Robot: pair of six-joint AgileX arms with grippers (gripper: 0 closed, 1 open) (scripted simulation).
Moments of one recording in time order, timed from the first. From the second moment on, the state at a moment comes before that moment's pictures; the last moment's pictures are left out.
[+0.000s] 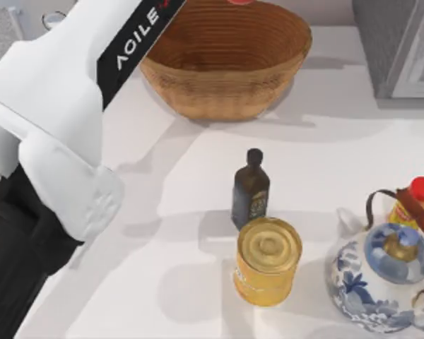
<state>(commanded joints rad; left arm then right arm) -0.66 2.59 2.95 -1.15 -0.43 -0.44 0.00 0.00 0.00 0.00 0.00 0.00</state>
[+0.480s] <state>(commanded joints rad) -0.60 2.61 2.87 -1.05 -0.44 -0.39 0.00 0.00 0.00 0.00 0.00 0.00</state>
